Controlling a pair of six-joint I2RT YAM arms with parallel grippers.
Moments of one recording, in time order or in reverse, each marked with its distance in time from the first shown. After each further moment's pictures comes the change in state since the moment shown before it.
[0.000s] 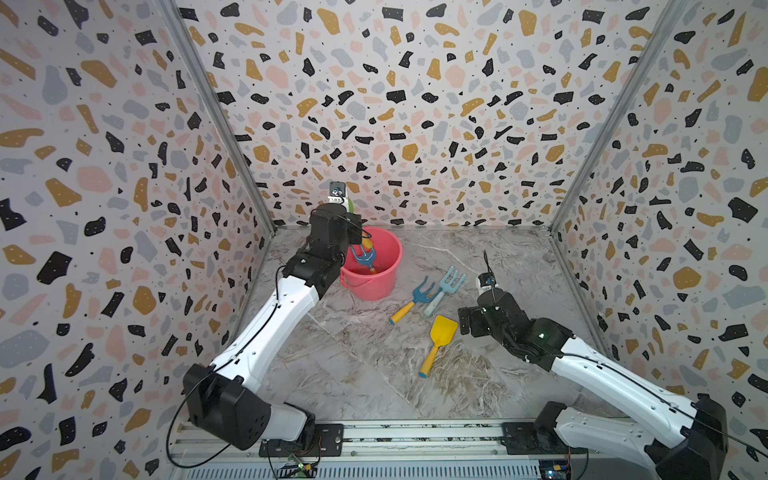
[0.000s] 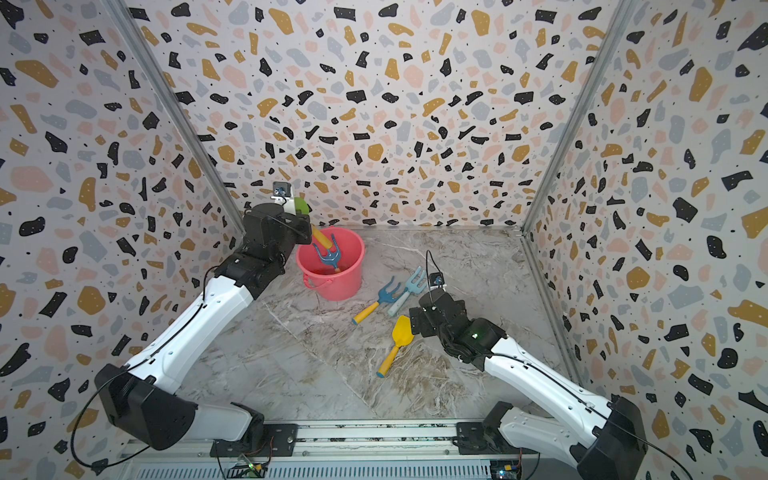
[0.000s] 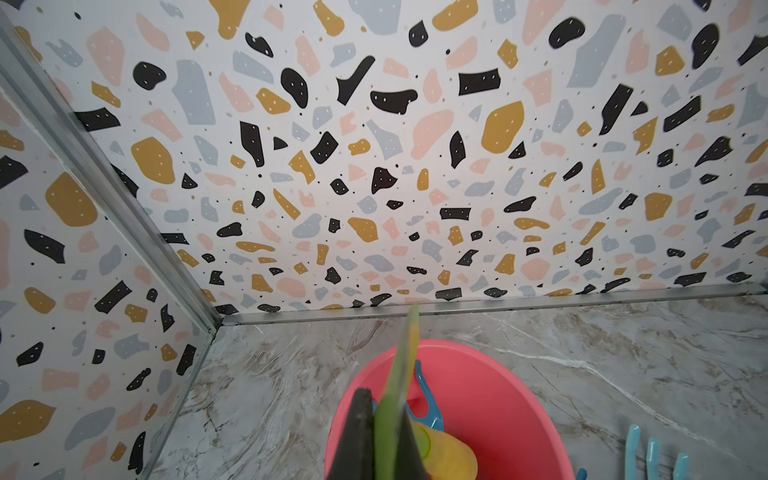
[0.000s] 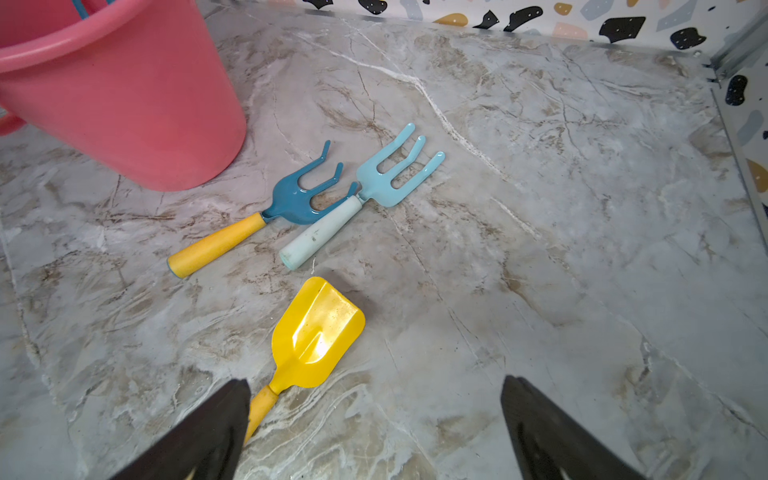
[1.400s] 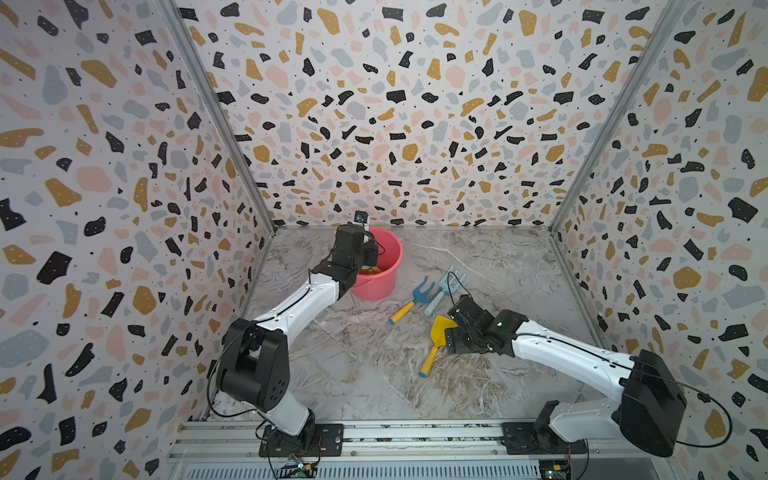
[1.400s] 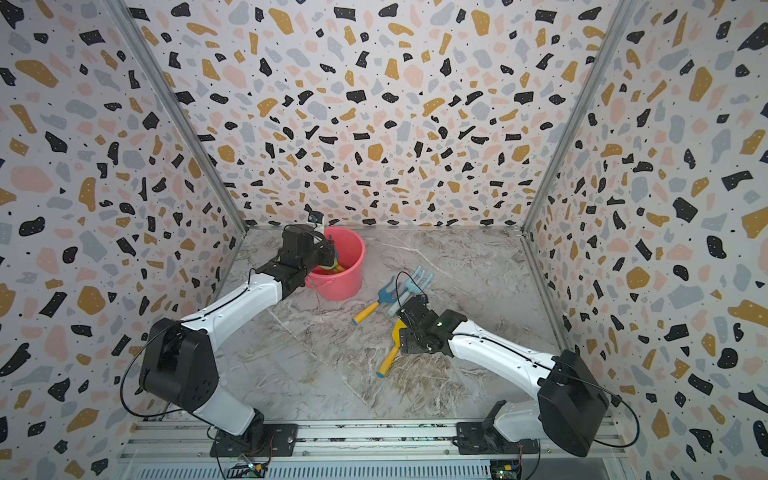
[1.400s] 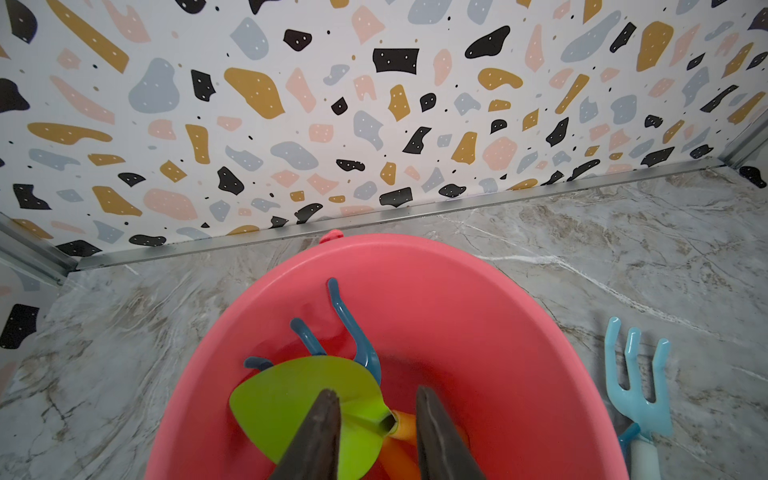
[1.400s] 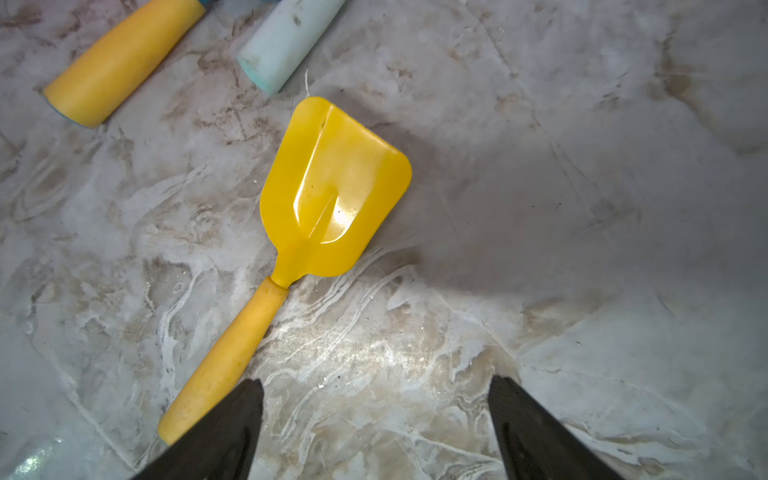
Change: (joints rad) left arm 0.014 0.178 -0.187 0.171 0.211 -0.056; right arm 0.066 0.300 0.030 -0.158 -0.225 0.243
